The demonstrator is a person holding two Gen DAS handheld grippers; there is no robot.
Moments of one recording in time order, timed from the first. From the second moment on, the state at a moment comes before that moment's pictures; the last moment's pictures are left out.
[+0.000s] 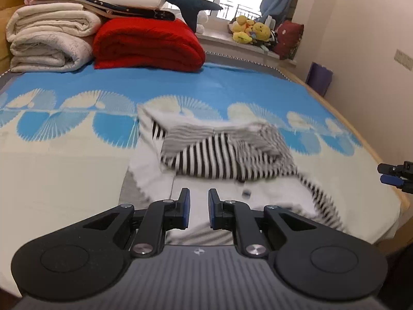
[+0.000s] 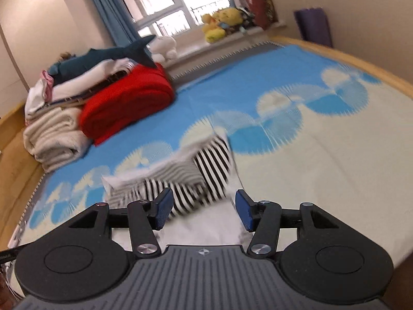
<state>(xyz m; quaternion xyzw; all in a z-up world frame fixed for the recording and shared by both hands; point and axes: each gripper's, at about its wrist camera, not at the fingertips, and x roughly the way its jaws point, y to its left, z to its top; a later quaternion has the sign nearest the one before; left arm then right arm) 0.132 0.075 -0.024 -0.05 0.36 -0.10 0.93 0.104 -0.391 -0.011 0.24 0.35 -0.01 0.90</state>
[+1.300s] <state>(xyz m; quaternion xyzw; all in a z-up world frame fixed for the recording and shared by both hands) 0.153 0.116 -0.146 -0.20 0.53 0.04 0.83 0.101 -0.363 -0.142 0.20 0.55 -0.07 0.81</state>
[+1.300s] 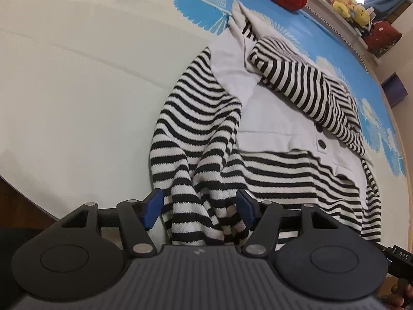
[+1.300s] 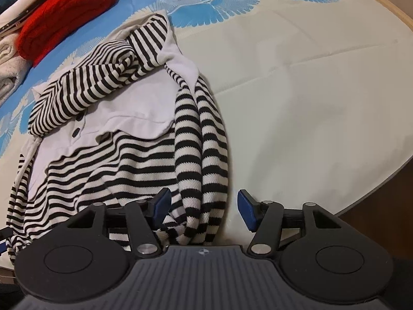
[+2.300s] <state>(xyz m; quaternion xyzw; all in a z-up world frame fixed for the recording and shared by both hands) 0.142 0.125 -0.155 -0.23 0.53 0.05 0.81 0.087 -0.372 -0.153 0.24 0.57 -0.09 0.78</state>
